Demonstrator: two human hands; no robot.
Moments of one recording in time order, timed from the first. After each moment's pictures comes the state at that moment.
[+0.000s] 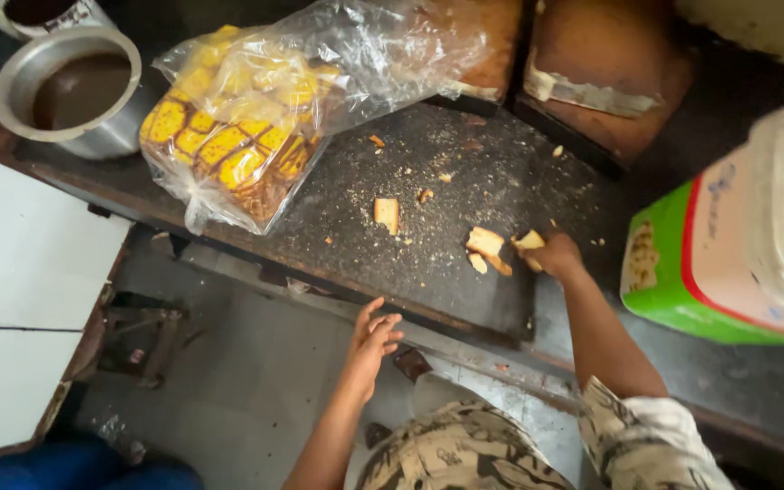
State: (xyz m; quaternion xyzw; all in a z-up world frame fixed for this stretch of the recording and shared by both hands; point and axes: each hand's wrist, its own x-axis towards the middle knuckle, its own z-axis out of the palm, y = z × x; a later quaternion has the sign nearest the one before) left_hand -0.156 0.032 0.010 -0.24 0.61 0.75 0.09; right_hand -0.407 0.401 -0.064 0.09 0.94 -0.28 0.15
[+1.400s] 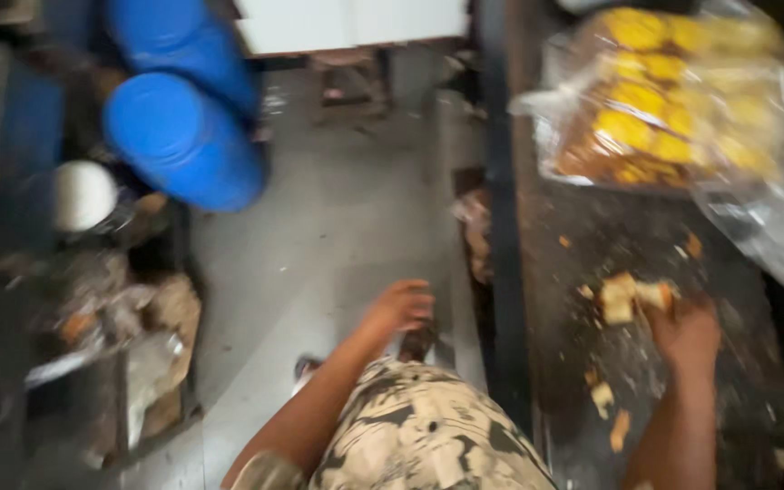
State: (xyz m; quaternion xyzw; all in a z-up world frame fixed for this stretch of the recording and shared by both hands) left_hand -0.011 0.001 -0.052 -0.43 0.34 0.81 -0.19; right_hand -0.502 0.170 0.015 -0.54 0.83 -0.13 -0.04
